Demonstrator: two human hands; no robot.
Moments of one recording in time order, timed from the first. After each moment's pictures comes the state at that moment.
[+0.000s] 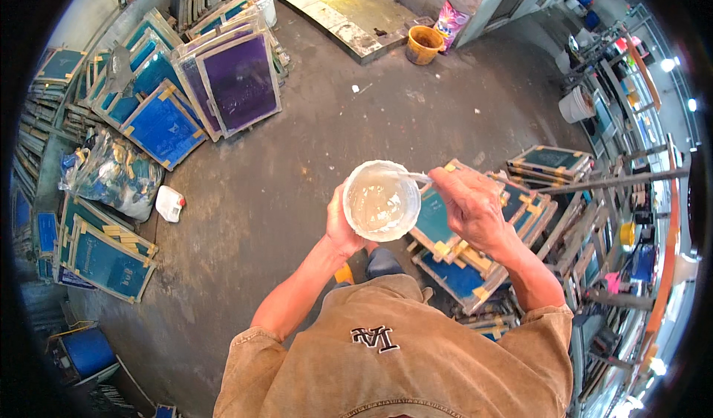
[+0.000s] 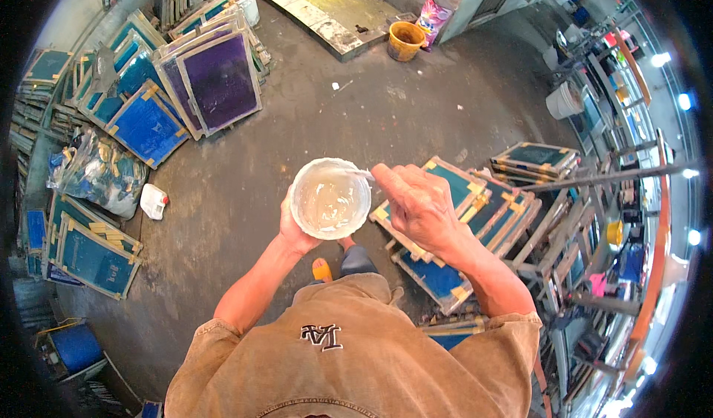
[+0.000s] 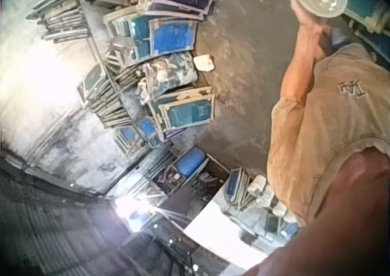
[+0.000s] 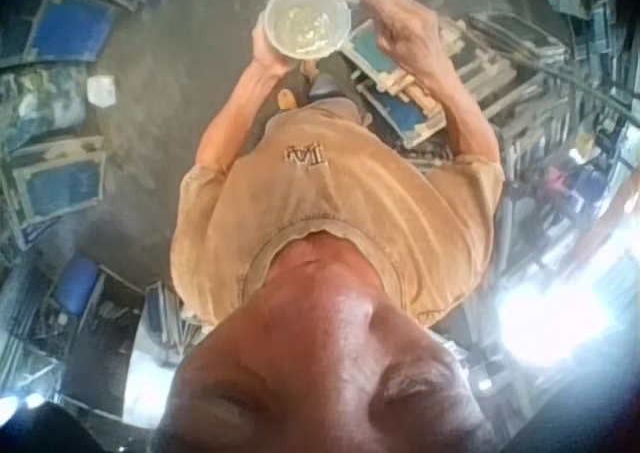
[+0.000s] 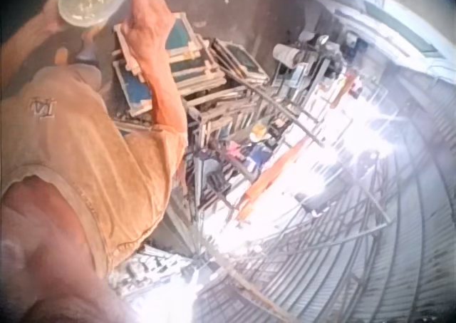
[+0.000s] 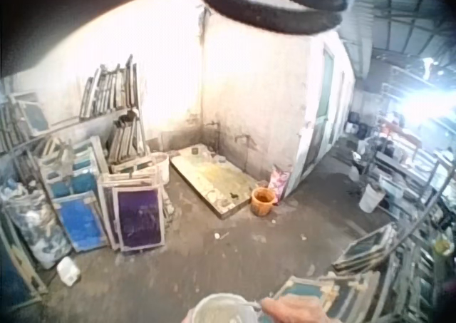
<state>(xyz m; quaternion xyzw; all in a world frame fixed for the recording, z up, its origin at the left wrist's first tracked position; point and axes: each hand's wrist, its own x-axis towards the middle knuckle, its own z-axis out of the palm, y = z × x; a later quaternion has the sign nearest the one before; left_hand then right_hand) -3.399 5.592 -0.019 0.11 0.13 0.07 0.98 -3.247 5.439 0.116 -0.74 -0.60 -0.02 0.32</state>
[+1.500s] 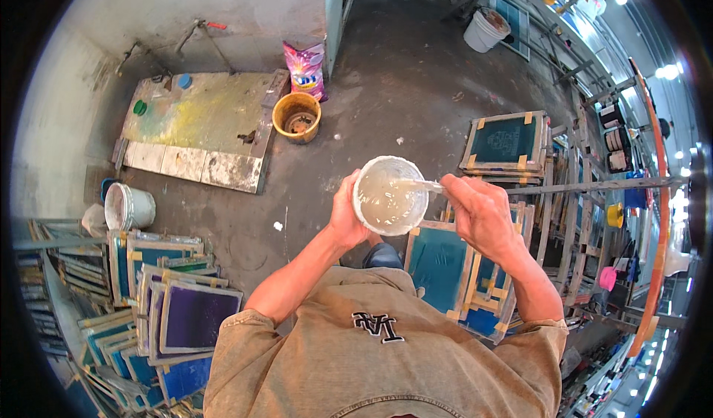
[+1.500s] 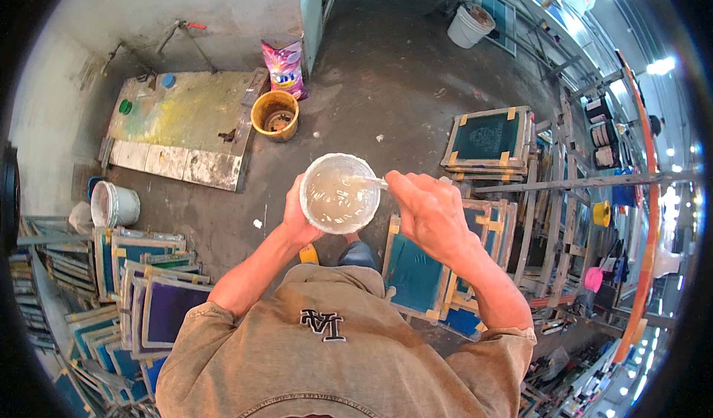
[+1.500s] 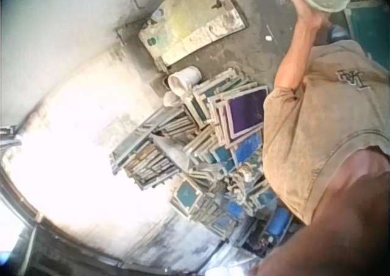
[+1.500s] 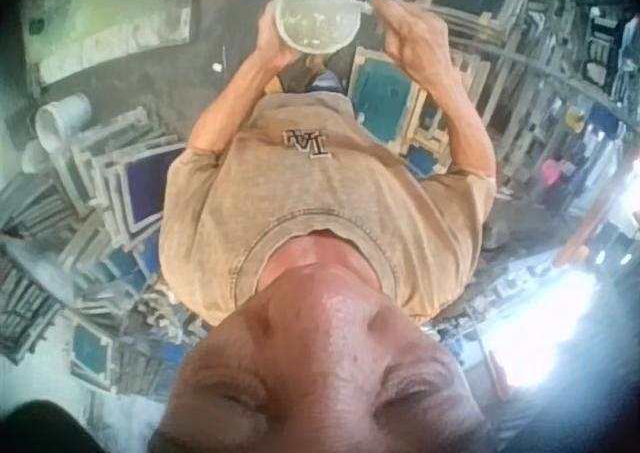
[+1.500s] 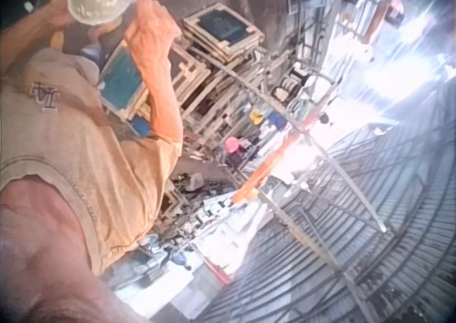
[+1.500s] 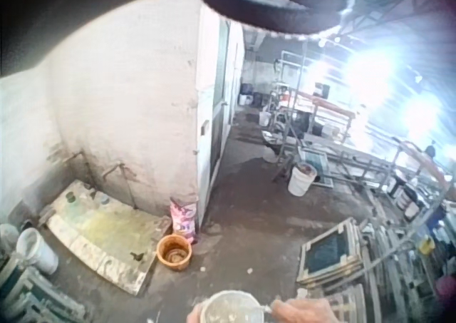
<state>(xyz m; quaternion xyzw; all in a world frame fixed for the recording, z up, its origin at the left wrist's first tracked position) -2.694 5.762 -0.009 0.19 0.11 -0.31 0.93 -2.705 5.554 0.148 -0.94 -0.23 -0.05 0.25</state>
